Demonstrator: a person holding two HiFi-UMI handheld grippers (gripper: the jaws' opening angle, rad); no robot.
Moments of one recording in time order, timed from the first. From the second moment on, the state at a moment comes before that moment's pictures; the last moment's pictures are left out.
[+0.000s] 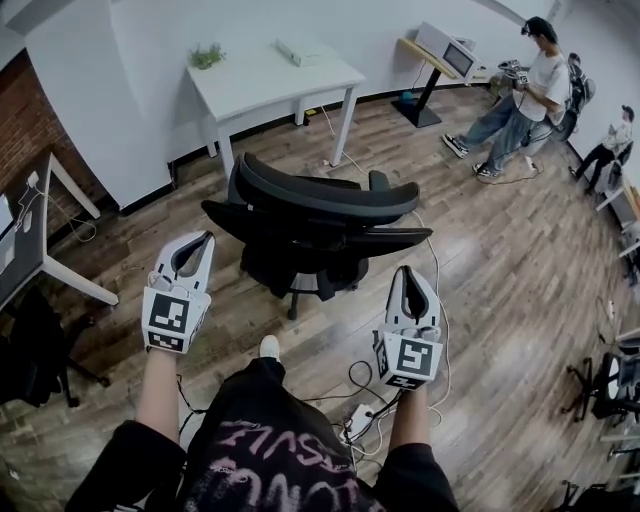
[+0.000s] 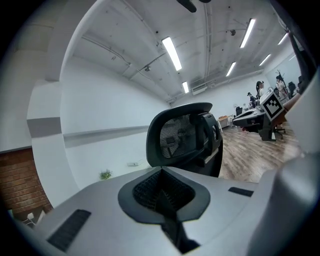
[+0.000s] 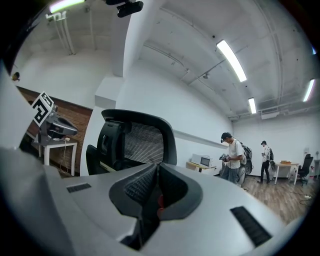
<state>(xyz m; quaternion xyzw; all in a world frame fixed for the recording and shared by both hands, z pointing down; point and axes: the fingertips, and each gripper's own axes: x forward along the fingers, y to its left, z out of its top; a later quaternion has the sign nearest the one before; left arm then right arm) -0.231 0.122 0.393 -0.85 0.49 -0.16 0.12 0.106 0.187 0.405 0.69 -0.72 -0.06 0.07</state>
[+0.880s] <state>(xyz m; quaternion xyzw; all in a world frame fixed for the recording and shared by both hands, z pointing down) -0.246 -0.006 0.415 -0.87 0.45 -0.18 0.09 0.141 0.112 0.408 0.73 -0.67 -0.04 0.11</state>
